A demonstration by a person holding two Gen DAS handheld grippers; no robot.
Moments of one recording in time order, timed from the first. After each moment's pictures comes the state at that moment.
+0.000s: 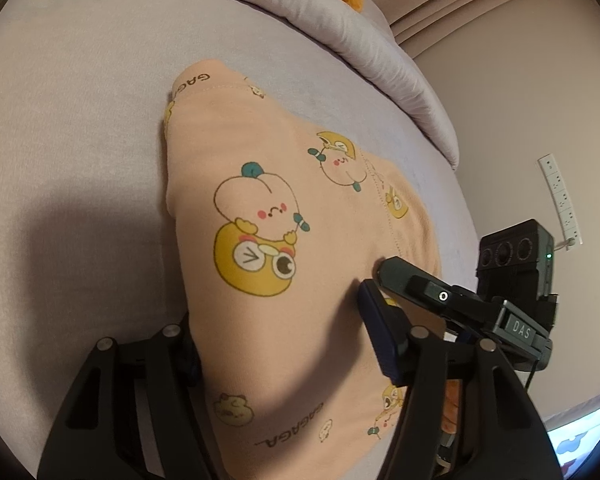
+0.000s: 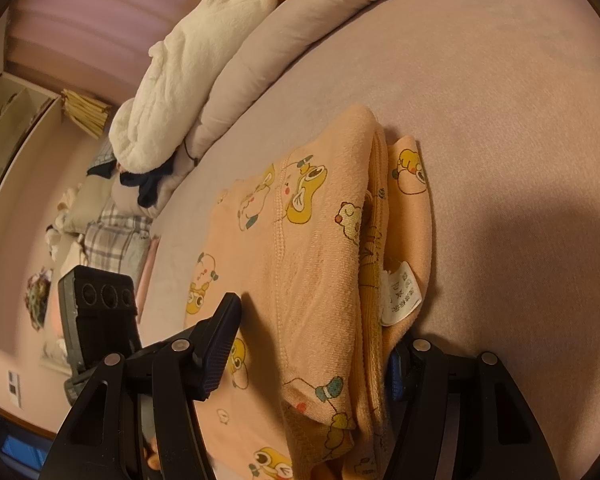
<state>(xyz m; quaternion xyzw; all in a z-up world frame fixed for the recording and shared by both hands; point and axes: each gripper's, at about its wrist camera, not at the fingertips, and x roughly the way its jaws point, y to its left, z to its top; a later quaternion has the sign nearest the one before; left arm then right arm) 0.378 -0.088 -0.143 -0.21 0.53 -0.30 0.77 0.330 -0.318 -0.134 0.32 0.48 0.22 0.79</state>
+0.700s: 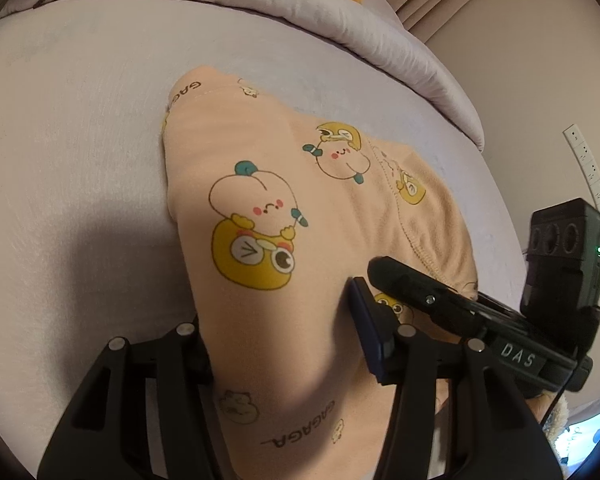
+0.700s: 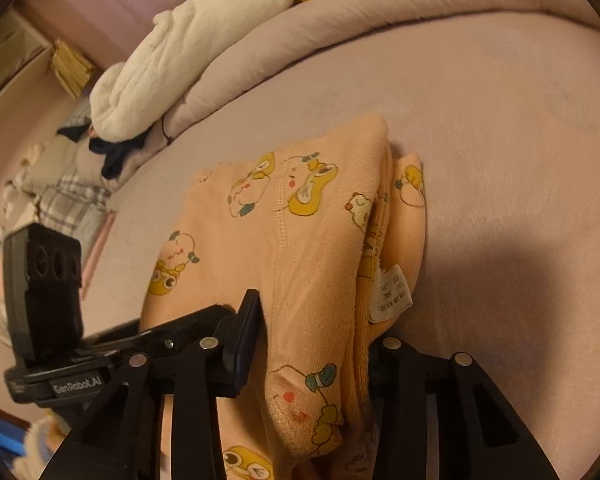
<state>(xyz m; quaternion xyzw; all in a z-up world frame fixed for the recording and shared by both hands) 0.377 -0.095 -0.138 -0.14 0.53 -0.27 0.80 0.324 -0.299 -0.119 0.20 0.48 0.17 0.84</state>
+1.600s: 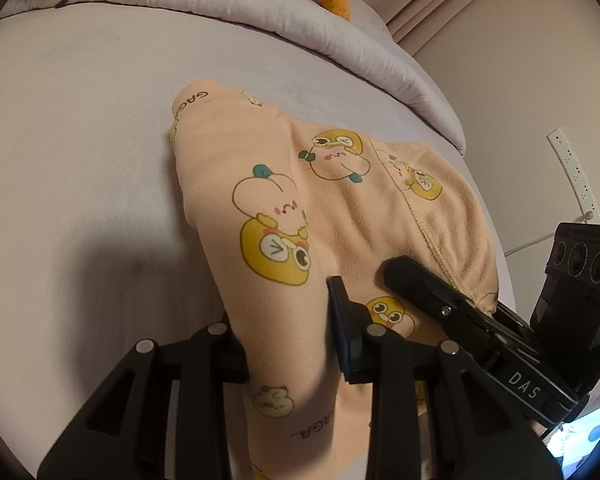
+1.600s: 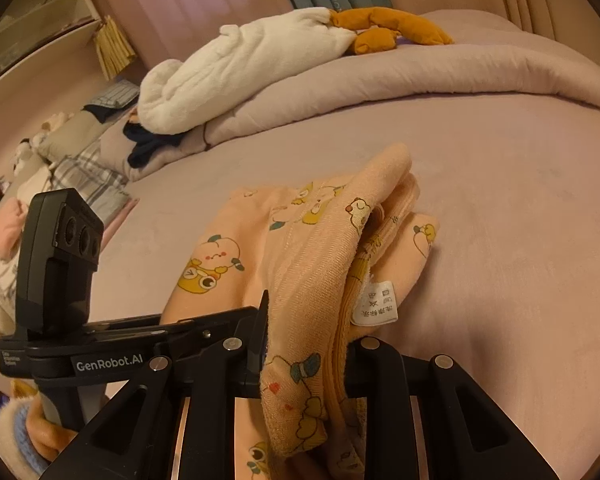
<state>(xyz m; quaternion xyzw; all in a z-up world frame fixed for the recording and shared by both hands) 0.319 -0.076 -0.109 -0.16 0.51 -0.27 0.80 0.275 -0.278 -0.074 0.14 0.41 0.19 0.88</state>
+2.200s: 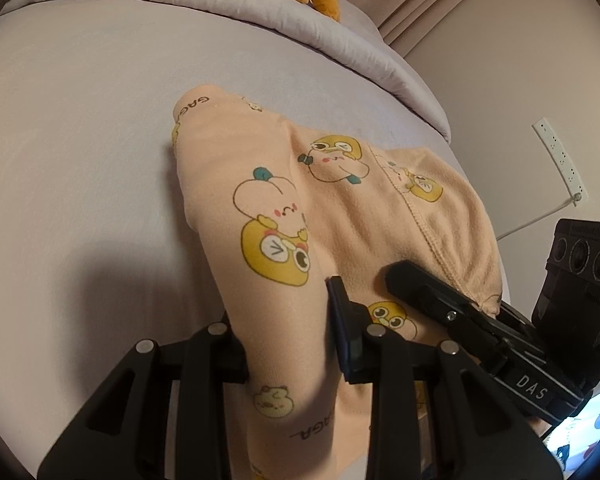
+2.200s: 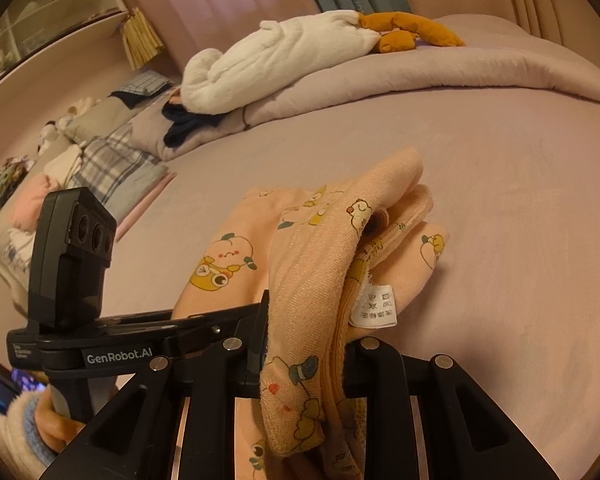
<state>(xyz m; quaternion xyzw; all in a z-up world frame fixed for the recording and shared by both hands) 0.230 -0.049 -0.104 -0.16 0.50 -0.27 0.81 0.193 -0.251 -0.063 0.13 0.40 0.22 0.88</state>
